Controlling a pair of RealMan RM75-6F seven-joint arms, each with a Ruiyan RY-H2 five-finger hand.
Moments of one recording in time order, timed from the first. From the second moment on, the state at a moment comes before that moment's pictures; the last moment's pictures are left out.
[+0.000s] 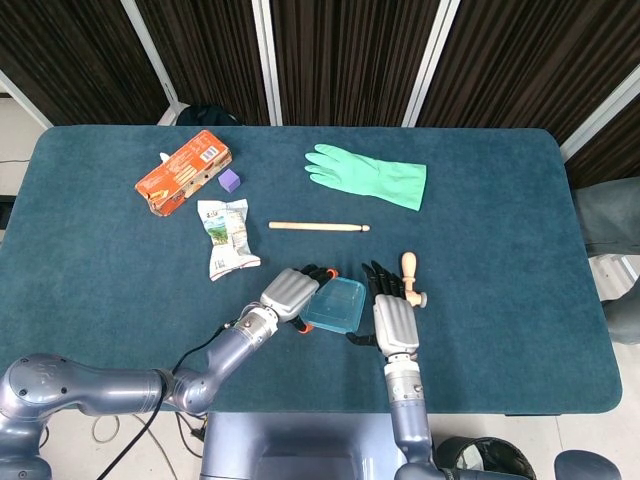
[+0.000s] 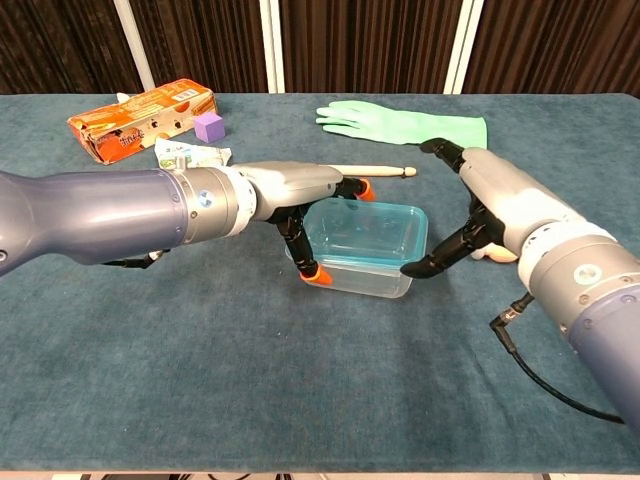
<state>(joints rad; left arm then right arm) -1.12 -1.73 -0.14 -1.44 0.79 0.74 0.44 0.45 -1.96 0.30 -1.66 -1.05 1.39 -0.54</state>
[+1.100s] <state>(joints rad) -1.13 -1.70 -0.14 -1.45 0.81 0.71 0.39 0.46 -2.01 0.35 -1.63 -1.07 1.42 -0.47</state>
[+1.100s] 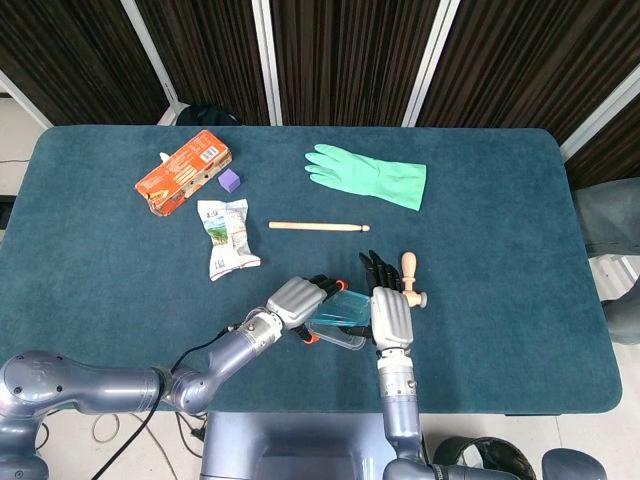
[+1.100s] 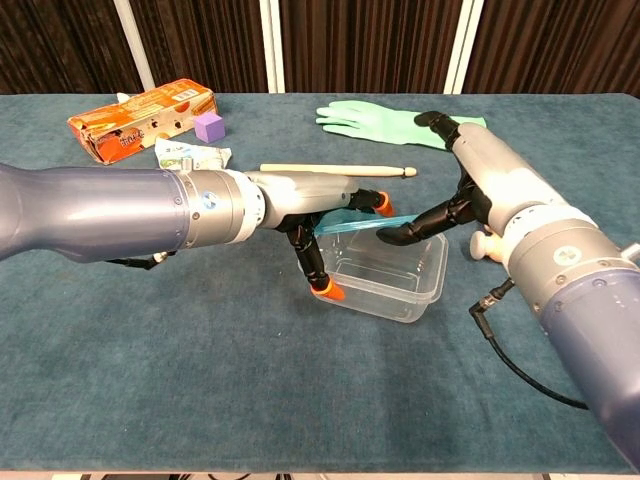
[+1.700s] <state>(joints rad) -1.12 -1.71 -0.16 -1.45 0.83 0.74 0.34 0.45 -1.99 0.30 -1.61 -1.07 1.41 -0.47</state>
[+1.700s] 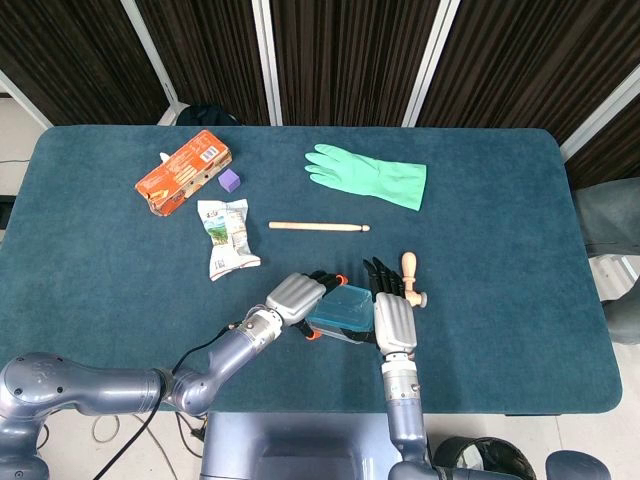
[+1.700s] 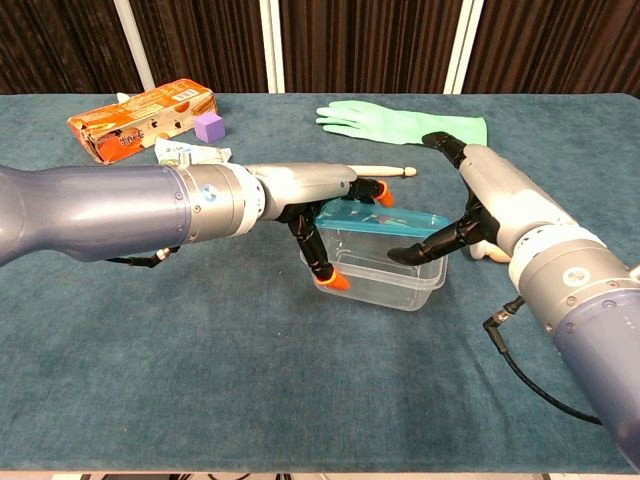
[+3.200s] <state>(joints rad) -1.07 -1.67 -0.17 -1.48 0.90 0.75 0.28 0.46 -1.98 0.31 -1.59 -1.09 1.39 -0.45</state>
